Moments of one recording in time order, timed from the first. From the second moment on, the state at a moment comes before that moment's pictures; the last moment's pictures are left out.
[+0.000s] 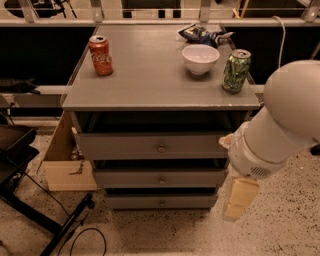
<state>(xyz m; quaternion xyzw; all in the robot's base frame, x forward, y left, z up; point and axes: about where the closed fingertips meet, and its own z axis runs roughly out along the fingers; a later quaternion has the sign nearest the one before) 0.395 -0.149 0.809 -0.65 0.75 0.02 0.13</state>
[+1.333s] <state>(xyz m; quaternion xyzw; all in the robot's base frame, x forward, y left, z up) 0.450 -0.115 0.754 -0.69 0.72 -0.02 0.11</state>
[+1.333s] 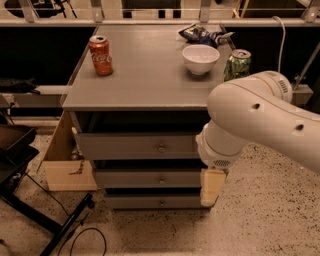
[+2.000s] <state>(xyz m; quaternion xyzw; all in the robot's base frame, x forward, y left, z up) 0.530 -0.135 0.719 -0.68 0.72 -0.04 0.10</state>
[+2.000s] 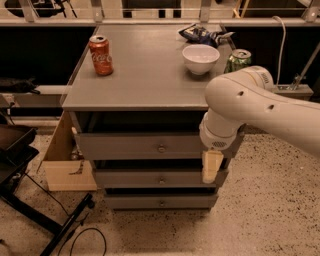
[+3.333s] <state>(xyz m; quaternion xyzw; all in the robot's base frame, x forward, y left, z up) 0.580 -0.150 0.645 -0.63 0.77 0.03 0.10</state>
